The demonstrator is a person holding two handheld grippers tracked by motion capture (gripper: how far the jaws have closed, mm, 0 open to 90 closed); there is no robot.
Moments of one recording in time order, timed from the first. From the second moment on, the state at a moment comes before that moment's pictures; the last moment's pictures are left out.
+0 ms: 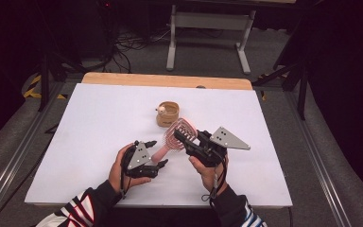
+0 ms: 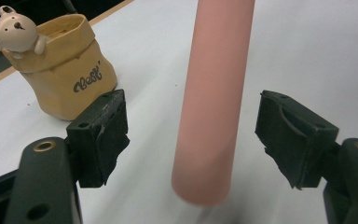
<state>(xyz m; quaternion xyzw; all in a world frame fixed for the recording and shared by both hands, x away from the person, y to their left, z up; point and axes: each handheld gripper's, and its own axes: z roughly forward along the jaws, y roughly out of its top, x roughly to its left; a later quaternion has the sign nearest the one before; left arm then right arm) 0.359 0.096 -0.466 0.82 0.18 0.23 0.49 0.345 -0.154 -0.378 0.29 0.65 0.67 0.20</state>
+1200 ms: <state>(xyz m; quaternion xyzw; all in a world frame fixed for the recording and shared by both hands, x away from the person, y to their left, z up) 0.368 0.157 -0.446 0.80 0.18 0.24 0.51 0.340 -0.187 -0.363 0.29 0.63 0.67 0.27</state>
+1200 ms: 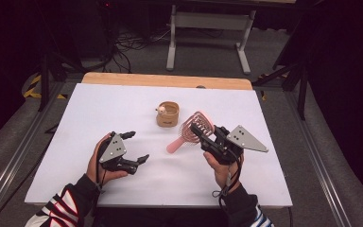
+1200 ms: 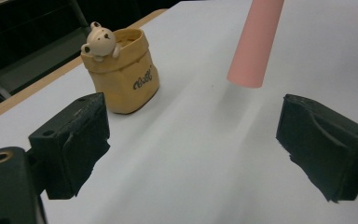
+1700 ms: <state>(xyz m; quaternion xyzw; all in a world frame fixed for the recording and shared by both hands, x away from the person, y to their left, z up) 0.365 0.175 -0.447 0.81 0.18 0.25 0.50 0.342 -0.194 -0.361 0.30 0.62 0.67 0.28</state>
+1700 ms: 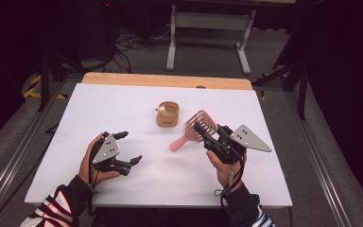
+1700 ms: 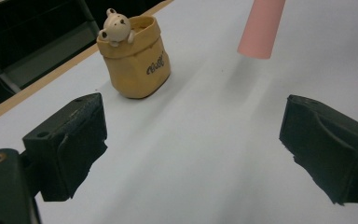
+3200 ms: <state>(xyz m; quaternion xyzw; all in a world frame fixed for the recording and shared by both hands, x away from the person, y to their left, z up) 0.338 0.227 -0.464 0.81 0.21 0.25 0.49 0.362 -0.186 -0.335 0.28 0.62 0.66 0.32</state>
